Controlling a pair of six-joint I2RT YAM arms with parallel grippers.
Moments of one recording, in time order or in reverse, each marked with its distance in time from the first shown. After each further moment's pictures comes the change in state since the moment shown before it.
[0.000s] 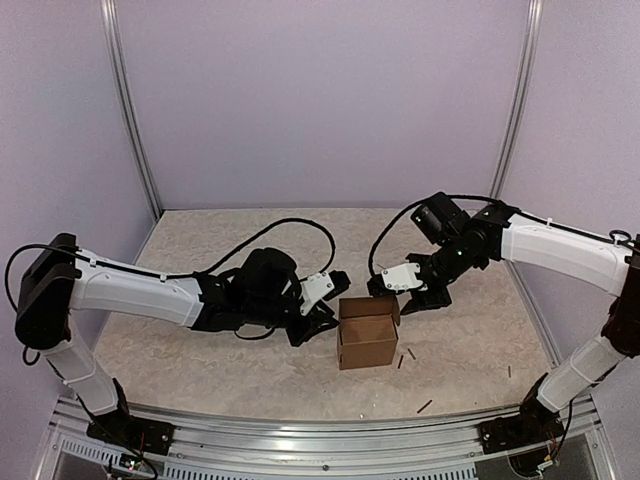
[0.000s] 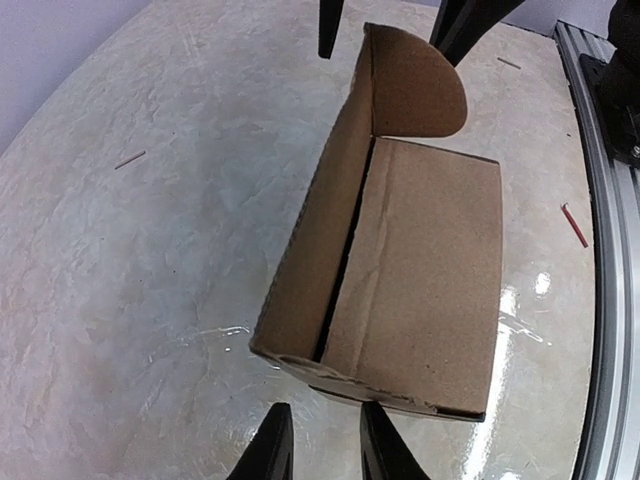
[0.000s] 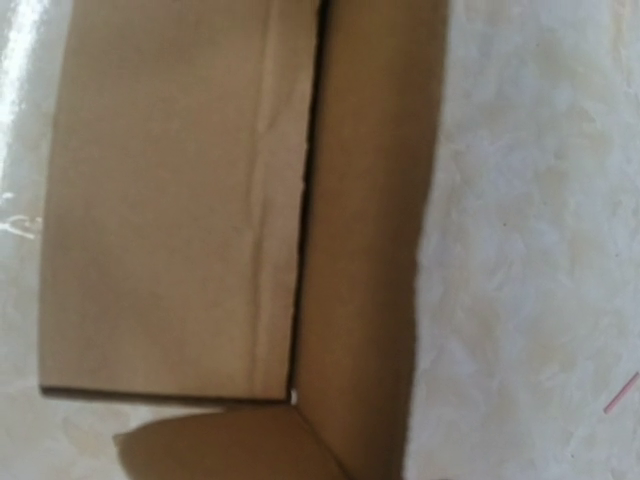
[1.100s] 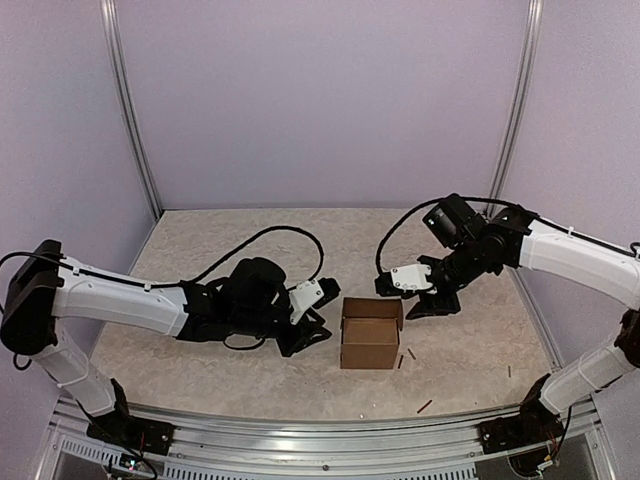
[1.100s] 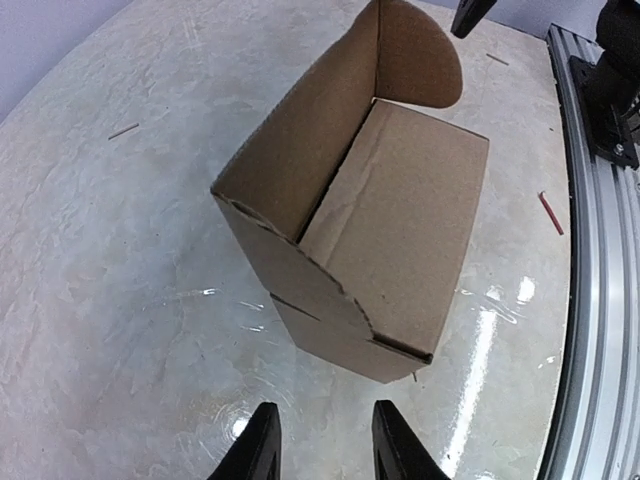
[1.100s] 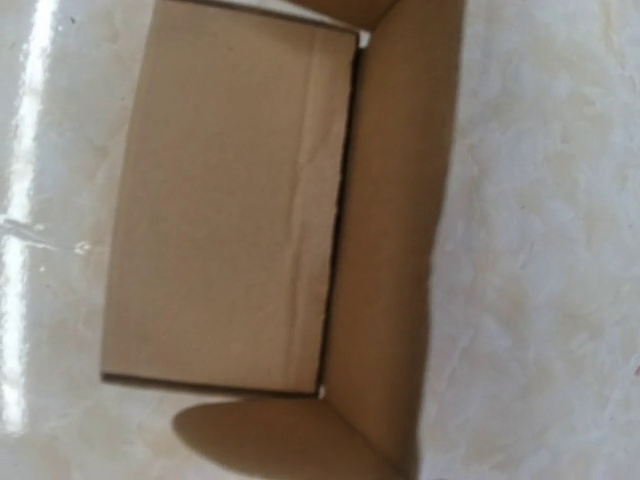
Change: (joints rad) left arm -0.029 -0.068 -0.077 0.002 -0.020 -0.079; right arm 0.029 -0.106 -0.047 -0.029 -0.009 0.142
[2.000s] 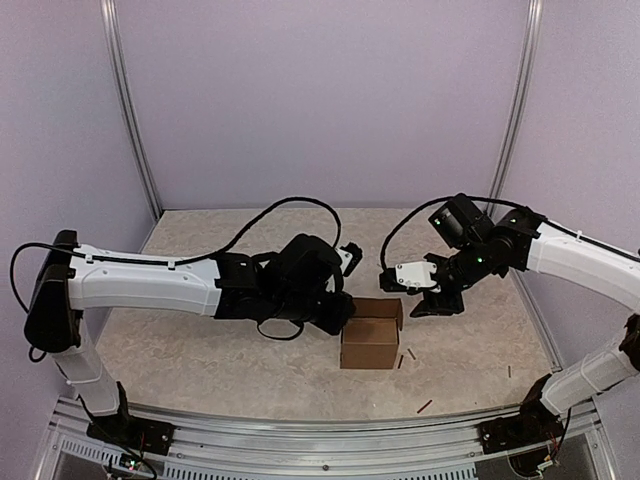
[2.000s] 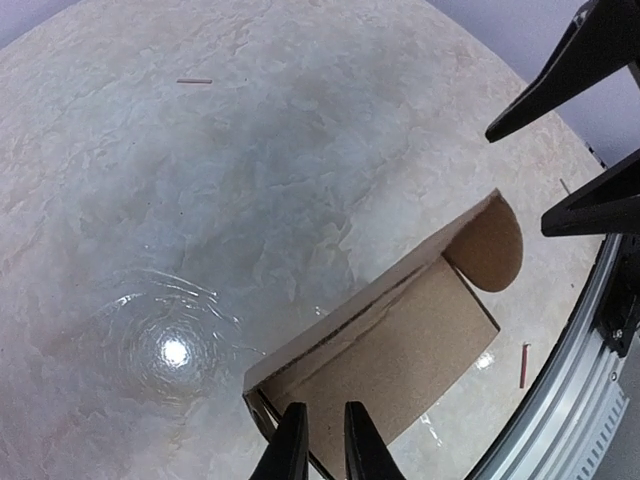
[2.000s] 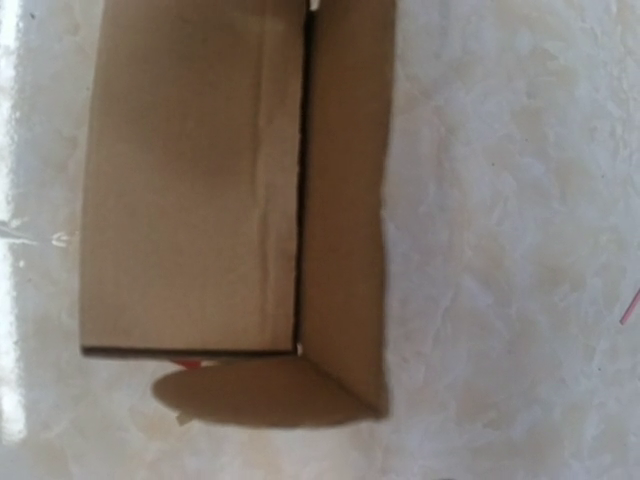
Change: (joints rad) left arm -0.121 0.141 0.425 -0.383 -0.280 -0.525; right arm 0.002 -0.048 -0.026 0.010 0.058 0.075
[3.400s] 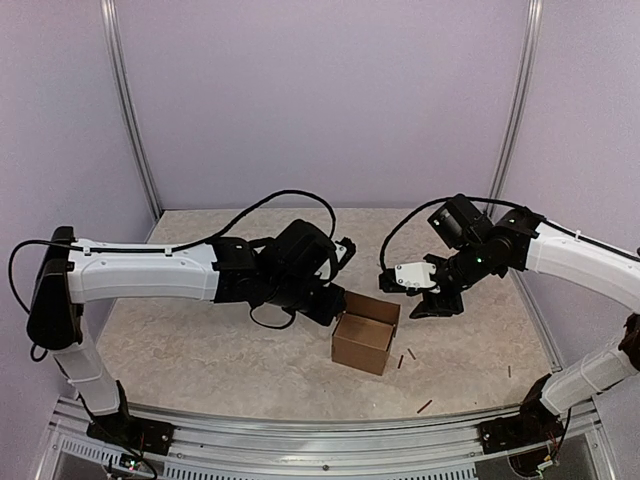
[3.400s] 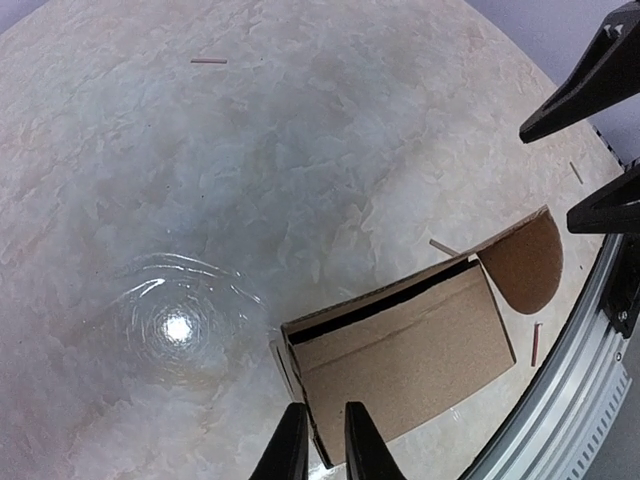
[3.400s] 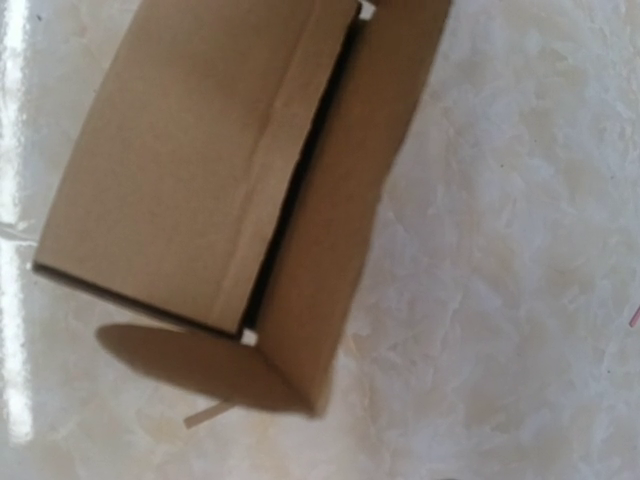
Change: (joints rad) left arm 0.057 0.007 0.057 -0.134 0.063 0.035; right arm 0.000 0.006 0.000 -0.003 -0.009 0.005
